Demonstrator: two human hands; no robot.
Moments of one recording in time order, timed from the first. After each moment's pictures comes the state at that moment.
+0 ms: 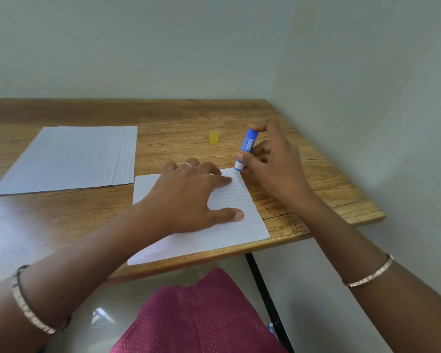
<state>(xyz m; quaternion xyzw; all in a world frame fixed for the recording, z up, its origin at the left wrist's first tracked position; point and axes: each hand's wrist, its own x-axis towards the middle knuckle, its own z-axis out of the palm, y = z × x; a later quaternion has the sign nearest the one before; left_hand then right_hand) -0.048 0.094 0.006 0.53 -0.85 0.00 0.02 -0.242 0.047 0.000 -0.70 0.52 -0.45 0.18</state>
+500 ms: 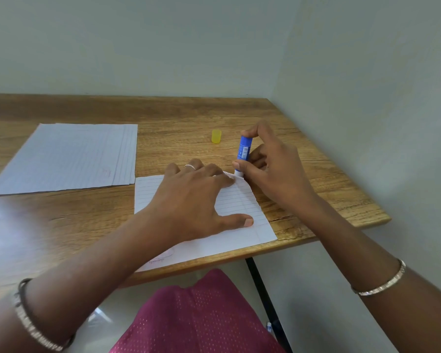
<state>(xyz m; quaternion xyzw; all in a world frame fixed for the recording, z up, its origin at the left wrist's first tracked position) -0.051 0.097 -0.001 0.54 -0.84 0.02 0.06 -0.235 0.051 0.002 -0.77 0.51 -0.38 0.10</state>
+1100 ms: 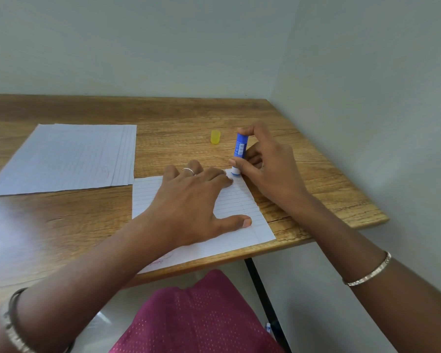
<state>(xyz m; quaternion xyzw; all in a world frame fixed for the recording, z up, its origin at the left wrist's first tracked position) -0.050 0.099 -0.008 0.53 -0.84 0.02 0.08 -0.233 0.041 -0.004 -0.77 0.48 -0.40 0.08</state>
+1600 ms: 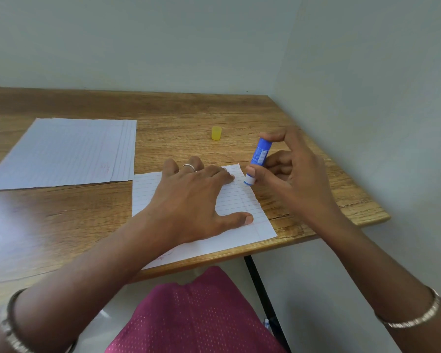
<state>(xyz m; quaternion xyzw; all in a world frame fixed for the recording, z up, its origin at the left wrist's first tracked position) -0.051 0.100 -0.009 0.54 -0.83 0.03 0.09 -0.251 0.086 0.006 -0.72 0.50 -0.44 0.18</state>
